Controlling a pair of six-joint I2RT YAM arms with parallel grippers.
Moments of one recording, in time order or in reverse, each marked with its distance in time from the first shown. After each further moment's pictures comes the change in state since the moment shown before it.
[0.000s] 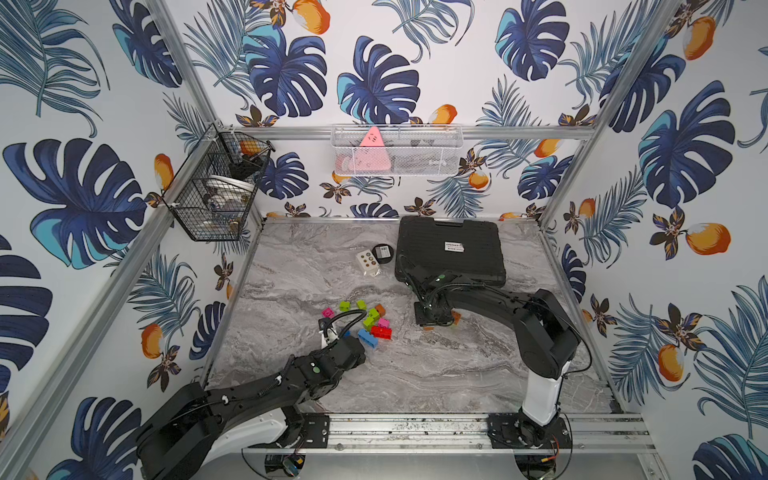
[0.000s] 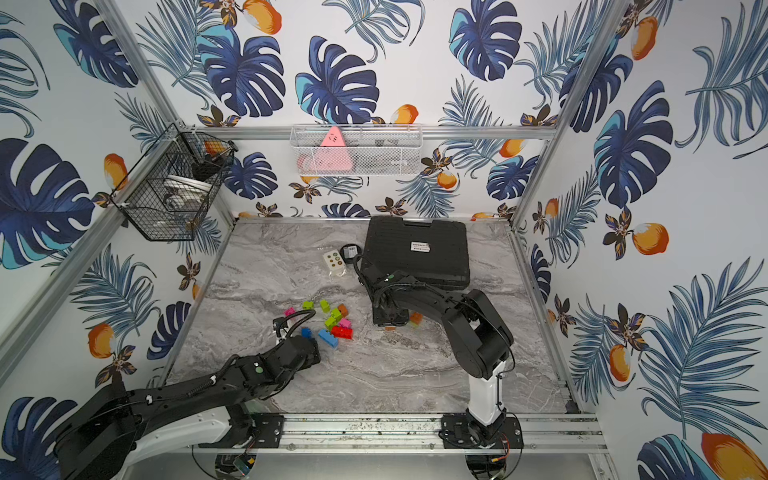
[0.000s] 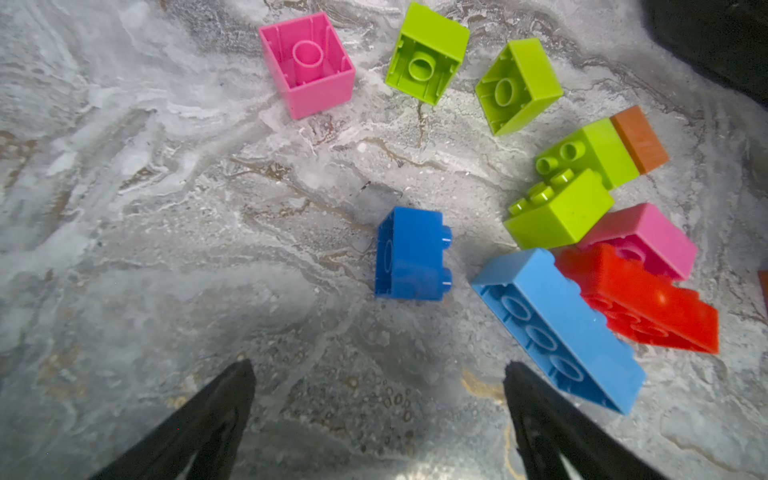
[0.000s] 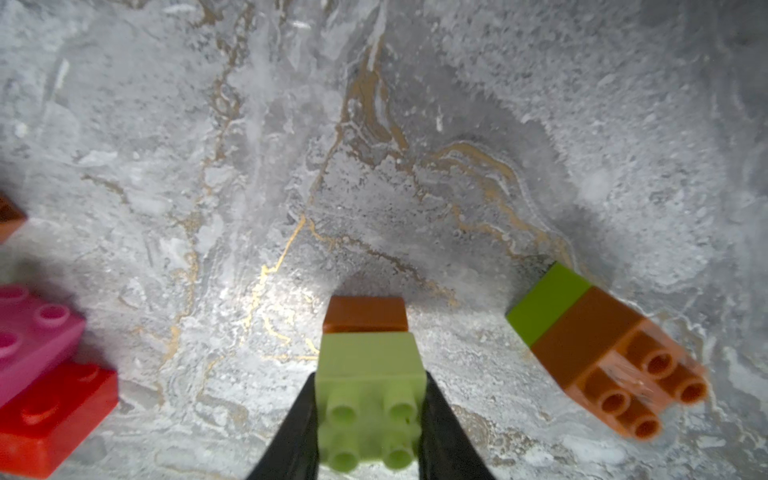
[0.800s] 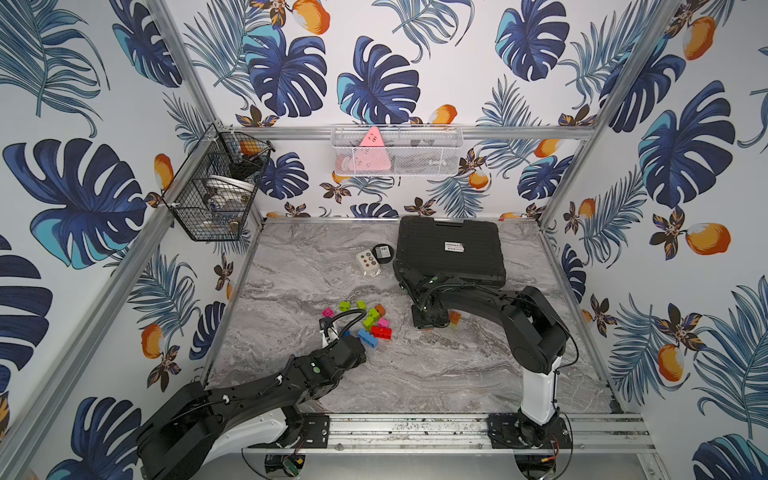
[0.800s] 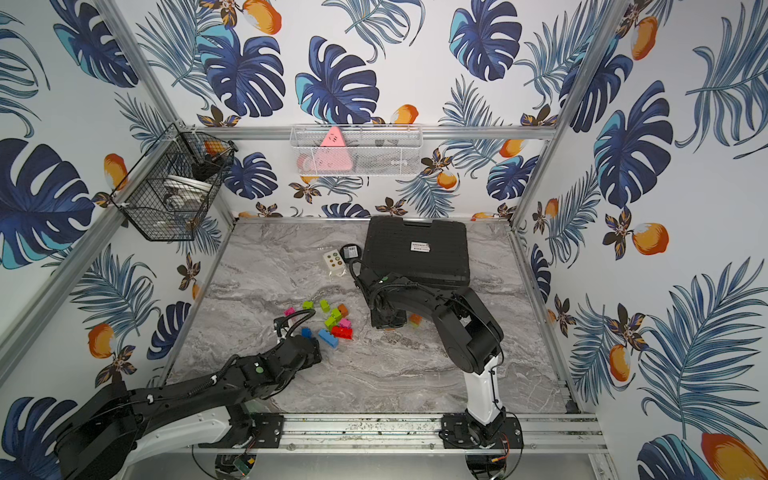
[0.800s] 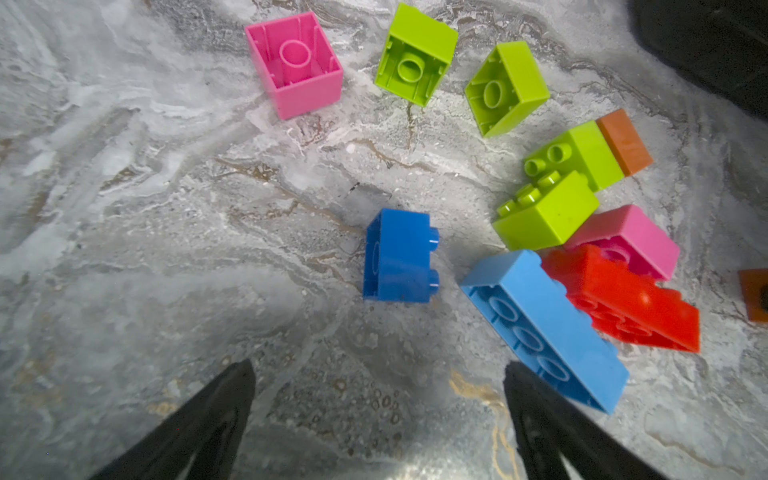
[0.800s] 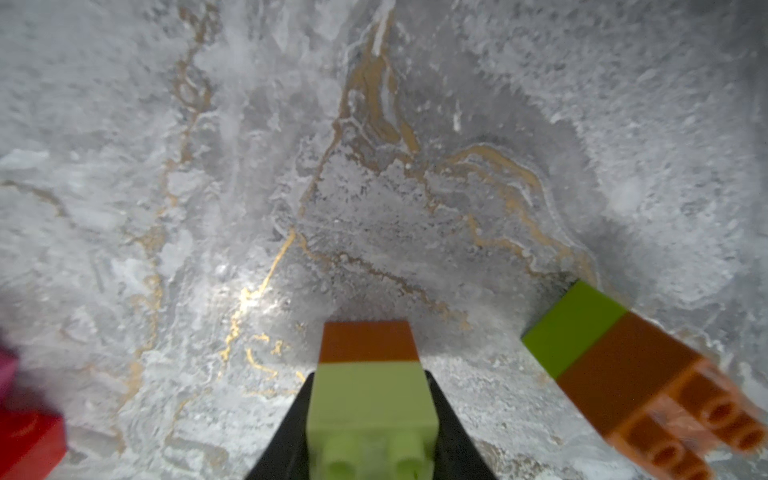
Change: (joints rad) left arm 0.000 0.005 -0.003 0.025 0.011 0.000; right arm 0.010 0.100 0.008 0.005 0.031 -0.004
